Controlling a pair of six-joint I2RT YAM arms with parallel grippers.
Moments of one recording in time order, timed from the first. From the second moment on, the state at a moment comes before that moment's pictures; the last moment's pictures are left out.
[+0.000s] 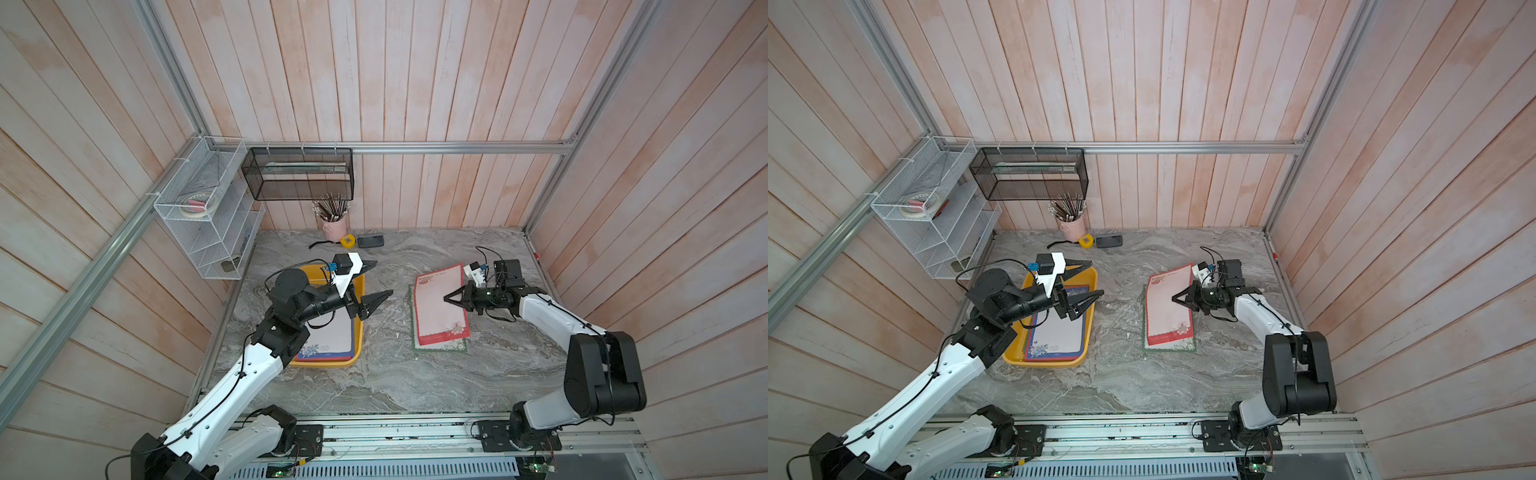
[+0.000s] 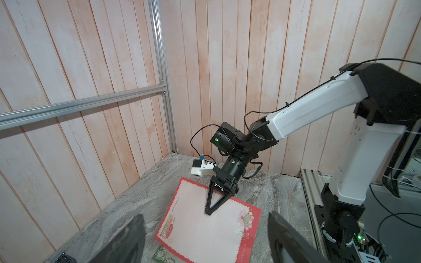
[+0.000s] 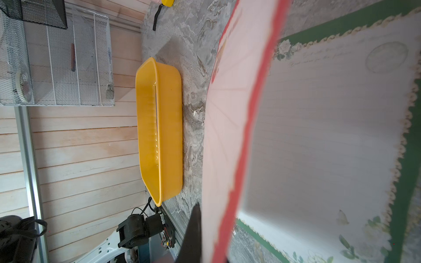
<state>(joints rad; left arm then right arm) -0.48 1.01 0.87 0.22 0.70 0.04 0.12 1.52 0.91 -0.33 -0.88 0.55</state>
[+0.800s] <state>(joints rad) -0.49 1.01 0.87 0.20 0.68 0.07 0.12 1.67 0.91 -0.32 -0.92 0.54</state>
